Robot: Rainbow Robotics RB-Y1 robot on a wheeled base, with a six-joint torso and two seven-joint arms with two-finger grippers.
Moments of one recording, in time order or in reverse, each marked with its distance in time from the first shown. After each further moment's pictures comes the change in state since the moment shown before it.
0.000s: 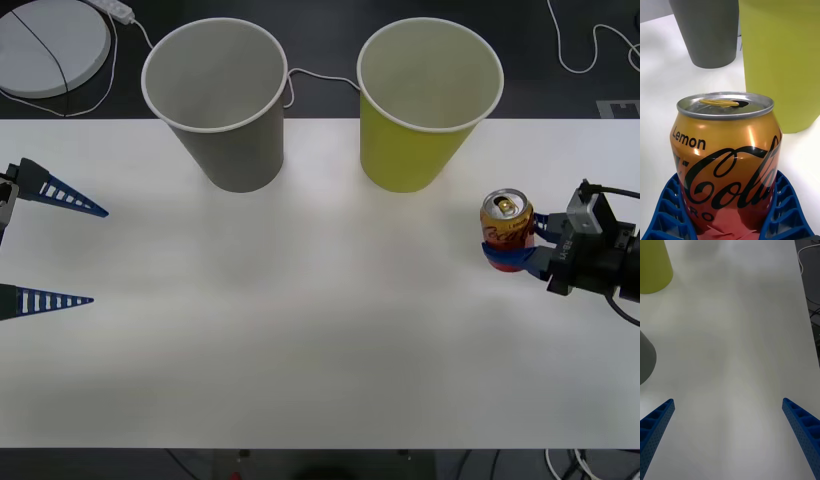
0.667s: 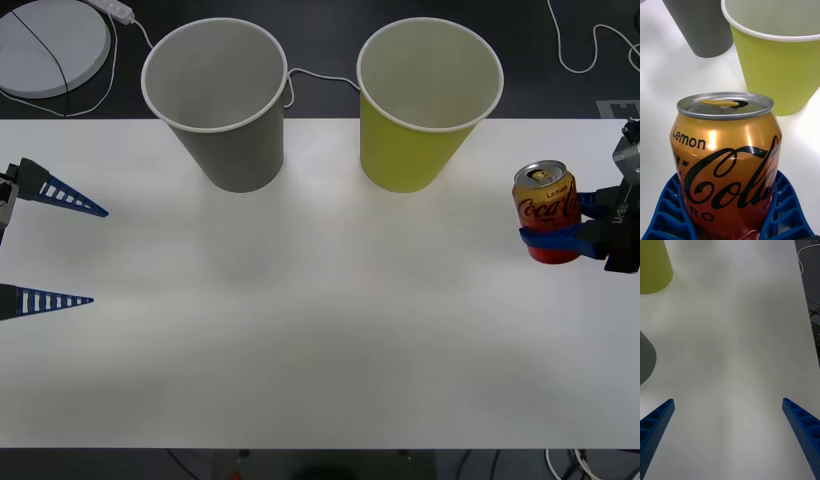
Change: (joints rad) right arm 0.005 -0.168 -0.081 -0.345 0.123 -0.182 -0.602; left arm 0.000 0.000 0.000 0.000 0.000 0.000 0.000
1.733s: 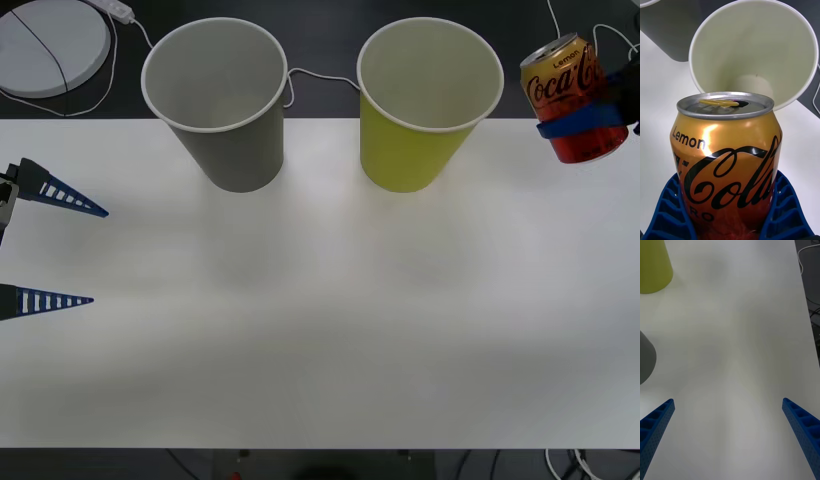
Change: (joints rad) right arm -0.534 -0.325 0.266 0.024 0.074 -0.172 -0.559; left arm 0.000 0.000 0.000 0.000 0.000 0.000 0.000
